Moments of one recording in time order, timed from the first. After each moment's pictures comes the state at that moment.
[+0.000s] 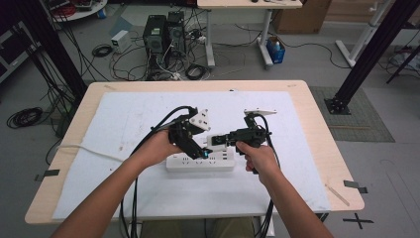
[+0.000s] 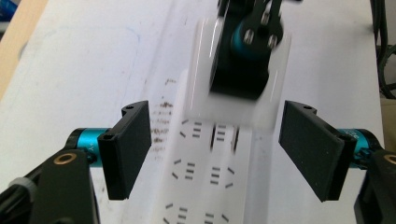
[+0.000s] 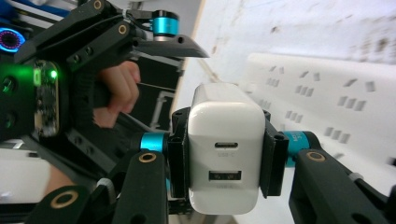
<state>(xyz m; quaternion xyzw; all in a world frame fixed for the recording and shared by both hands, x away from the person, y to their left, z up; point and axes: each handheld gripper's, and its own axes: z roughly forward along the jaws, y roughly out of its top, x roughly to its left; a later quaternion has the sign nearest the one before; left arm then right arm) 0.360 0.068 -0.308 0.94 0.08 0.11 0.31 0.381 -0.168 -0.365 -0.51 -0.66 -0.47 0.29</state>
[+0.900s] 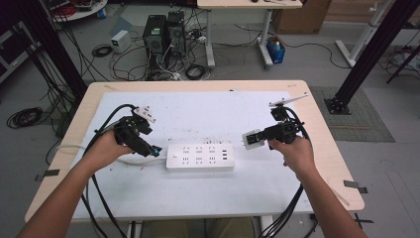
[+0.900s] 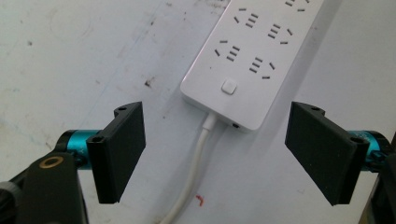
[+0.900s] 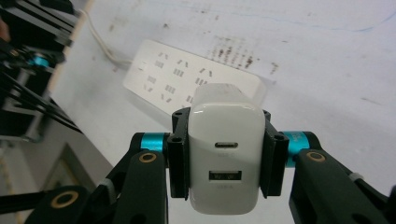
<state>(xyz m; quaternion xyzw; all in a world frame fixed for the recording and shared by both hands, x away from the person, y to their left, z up) 0.359 0.194 -0.315 0.93 0.26 0.08 0.25 0.367 -0.229 -0.309 -0.50 -0.79 -0.36 0.07</state>
